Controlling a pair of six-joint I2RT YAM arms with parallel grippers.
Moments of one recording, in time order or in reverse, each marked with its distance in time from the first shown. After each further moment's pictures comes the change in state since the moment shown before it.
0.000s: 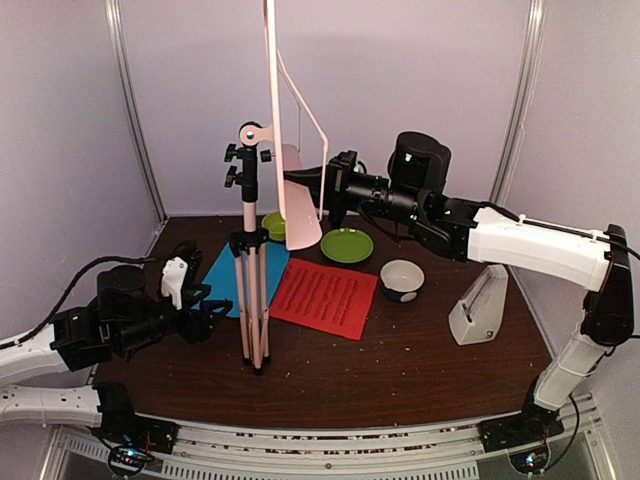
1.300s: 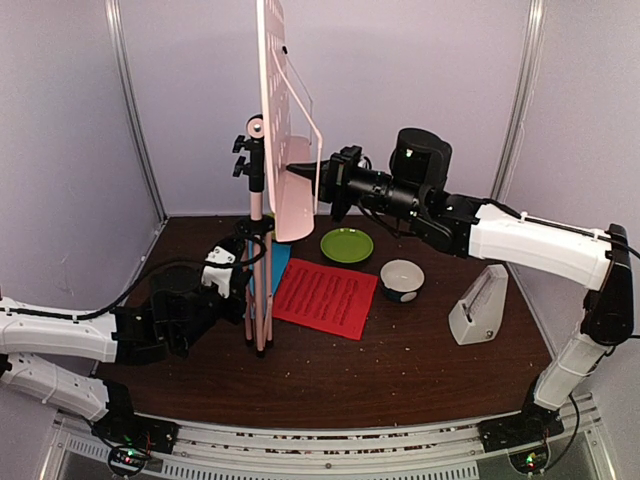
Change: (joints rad) left arm -0.126 0.457 0.015 0.579 -0.393 0.246; right arm -0.002 0.000 0.016 -0.025 0.071 -0.017
